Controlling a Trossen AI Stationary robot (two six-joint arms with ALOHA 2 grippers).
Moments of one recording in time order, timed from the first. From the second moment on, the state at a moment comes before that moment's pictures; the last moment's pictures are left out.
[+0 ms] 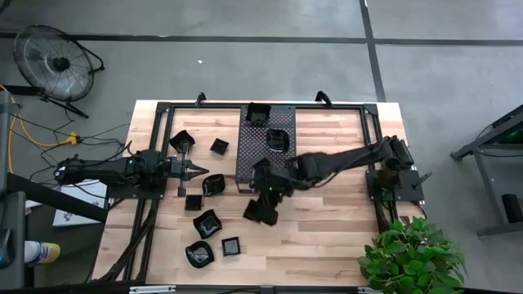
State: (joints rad) left arm 0.01 0.08 0.04 -0.05 -0.01 0.23; right arm 0.20 1.89 1.82 -0.83 -0.10 0.57
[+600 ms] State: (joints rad) left arm 0.01 0.08 0.04 -0.05 -0.01 0.23; right arm -0.06 1.86 1.83 -0.97 -0.08 0.66
